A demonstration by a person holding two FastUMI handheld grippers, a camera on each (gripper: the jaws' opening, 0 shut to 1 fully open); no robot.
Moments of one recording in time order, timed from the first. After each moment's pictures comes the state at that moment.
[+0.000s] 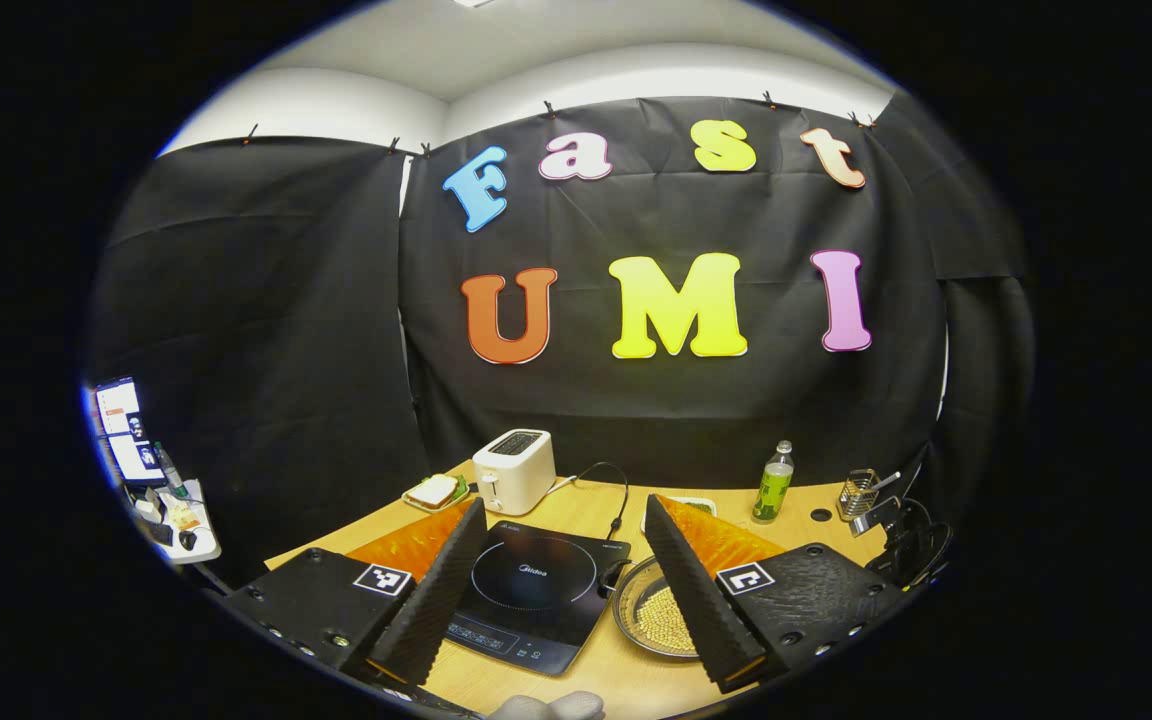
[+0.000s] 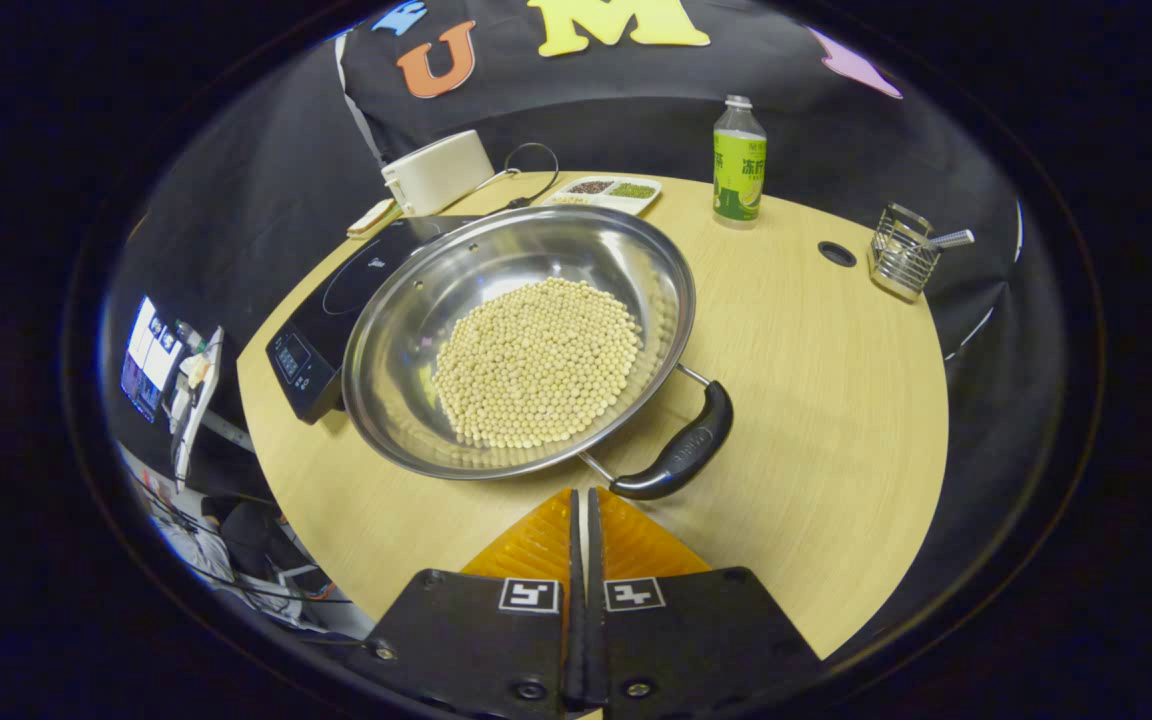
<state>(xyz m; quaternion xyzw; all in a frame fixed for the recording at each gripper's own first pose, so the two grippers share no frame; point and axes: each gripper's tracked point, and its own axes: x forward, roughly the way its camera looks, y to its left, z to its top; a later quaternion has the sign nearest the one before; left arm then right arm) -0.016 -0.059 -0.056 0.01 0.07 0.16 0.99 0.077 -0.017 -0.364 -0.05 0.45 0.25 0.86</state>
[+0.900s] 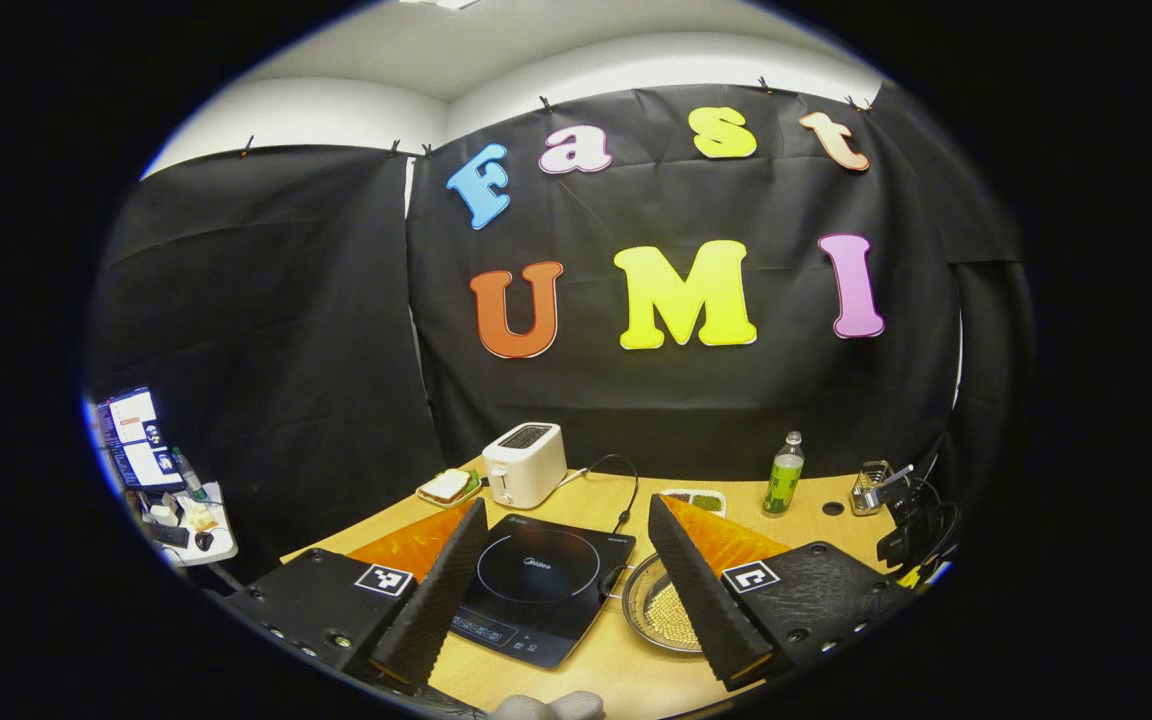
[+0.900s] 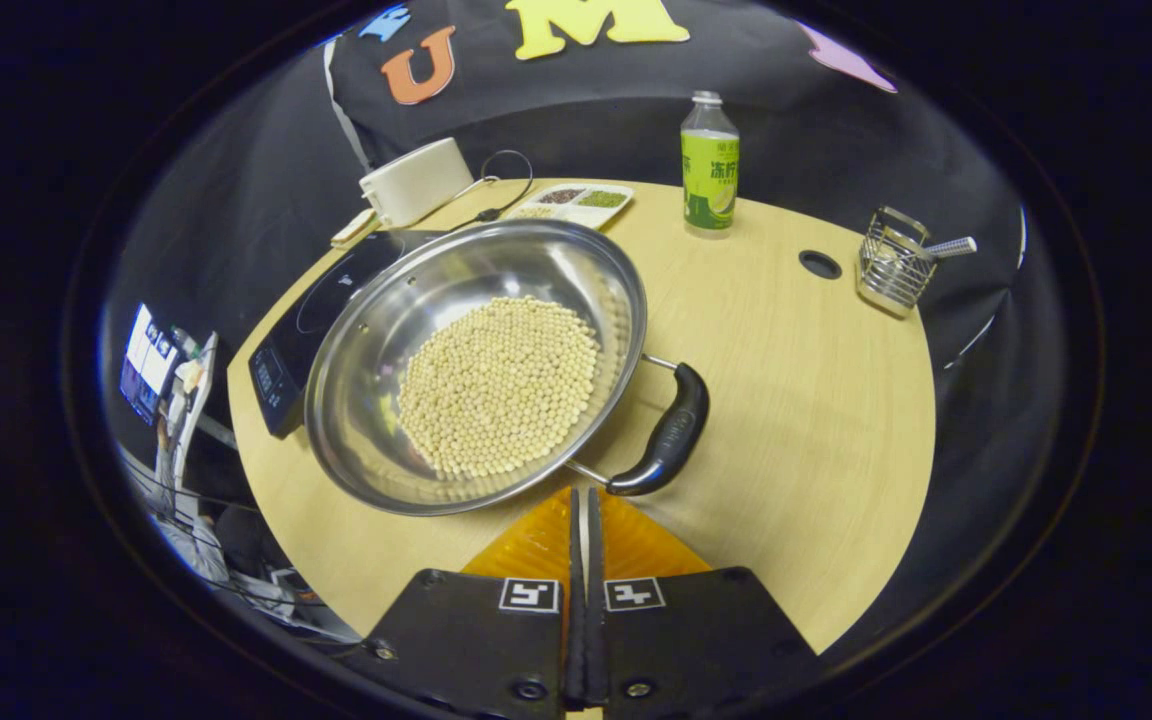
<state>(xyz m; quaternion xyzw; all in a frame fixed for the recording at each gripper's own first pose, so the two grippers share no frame) -0.016 -0.076 -0.056 0.02 0.08 0.18 0.98 0.123 -0.049 -0.363 -0.05 0.44 0.24 0.86</state>
